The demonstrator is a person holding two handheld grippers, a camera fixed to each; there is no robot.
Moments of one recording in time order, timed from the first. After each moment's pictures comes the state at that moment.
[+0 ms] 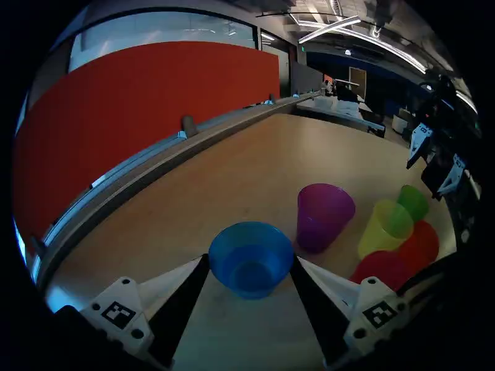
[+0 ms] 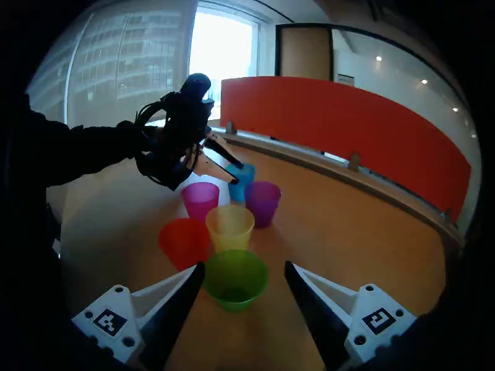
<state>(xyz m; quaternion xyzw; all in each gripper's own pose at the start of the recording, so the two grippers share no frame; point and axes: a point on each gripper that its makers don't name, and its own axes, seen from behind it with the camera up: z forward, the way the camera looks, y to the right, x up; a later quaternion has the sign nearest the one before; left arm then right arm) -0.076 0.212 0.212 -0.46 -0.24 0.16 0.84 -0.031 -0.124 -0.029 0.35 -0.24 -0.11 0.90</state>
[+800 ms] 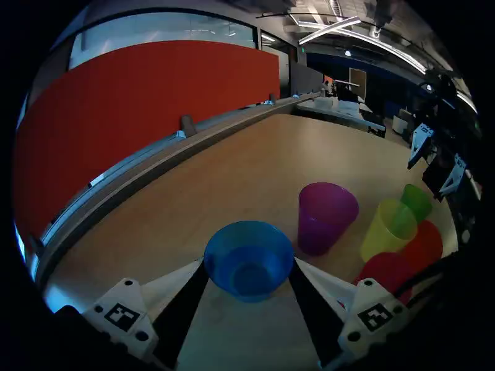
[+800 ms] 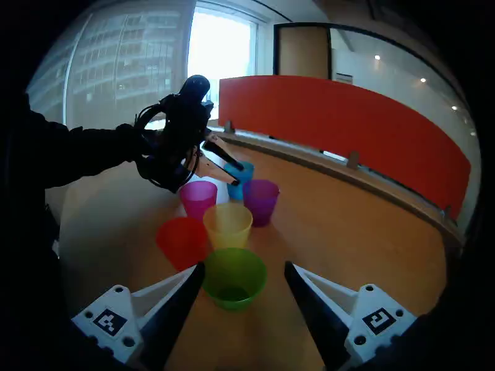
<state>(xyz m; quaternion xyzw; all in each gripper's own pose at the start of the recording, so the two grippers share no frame) -0.082 0.218 0.215 -0.46 -0.24 0.16 0.84 -0.035 -0.123 -0.027 0.34 -0.24 -0.11 0.90</state>
